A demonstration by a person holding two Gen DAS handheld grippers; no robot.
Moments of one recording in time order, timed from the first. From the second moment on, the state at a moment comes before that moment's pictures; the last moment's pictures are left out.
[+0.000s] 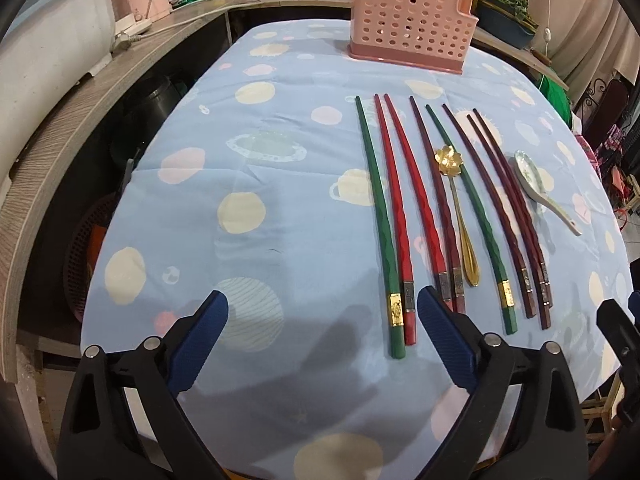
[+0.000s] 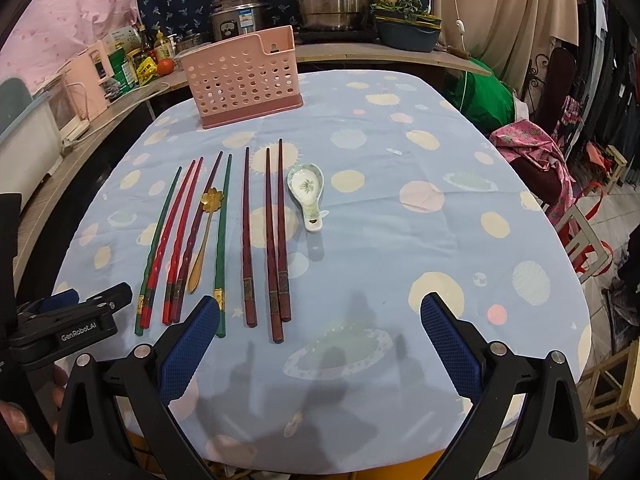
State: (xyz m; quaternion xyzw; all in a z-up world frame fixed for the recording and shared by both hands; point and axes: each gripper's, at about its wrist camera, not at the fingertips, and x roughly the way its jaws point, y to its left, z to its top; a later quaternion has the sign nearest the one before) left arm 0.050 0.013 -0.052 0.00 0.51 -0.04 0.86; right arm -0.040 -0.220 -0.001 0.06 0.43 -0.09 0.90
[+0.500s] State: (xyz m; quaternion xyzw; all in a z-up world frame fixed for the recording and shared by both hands) left arm 0.065 0.015 -0.066 0.01 0.52 -0.04 0.85; right arm -0.029 -0.223 -0.007 0.06 0.44 -0.09 0.89
